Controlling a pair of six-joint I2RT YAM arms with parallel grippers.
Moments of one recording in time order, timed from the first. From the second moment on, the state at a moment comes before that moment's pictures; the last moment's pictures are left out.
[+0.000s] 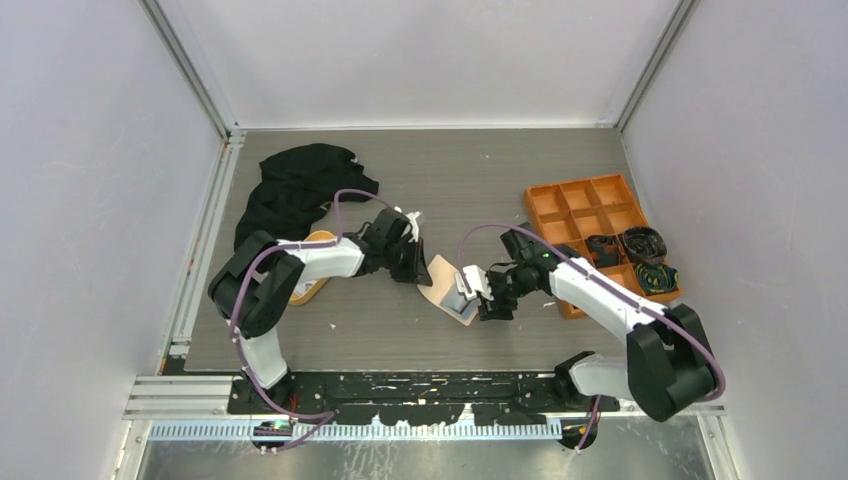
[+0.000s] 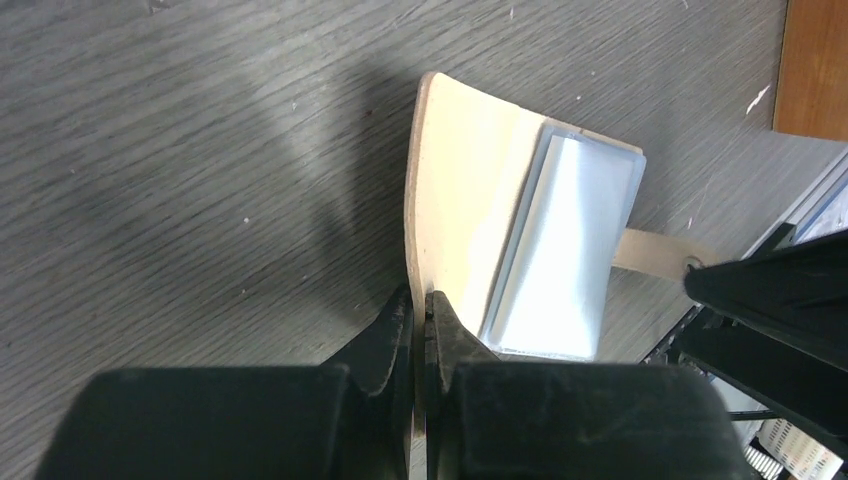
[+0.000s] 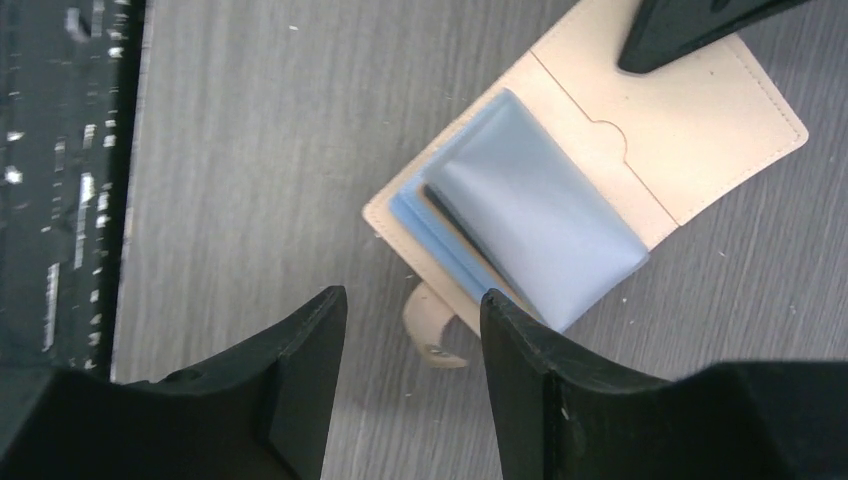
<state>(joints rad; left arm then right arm) -0.69 1.80 0.95 -0.02 0.36 -0.61 0.44 1.23 0.70 -0.70 -0.72 -1.24</state>
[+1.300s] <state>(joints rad) -0.68 1.84 1.03 -0.05 0.41 -0.55 0.65 1.44 0.77 -0.29 -0.38 -0.83</state>
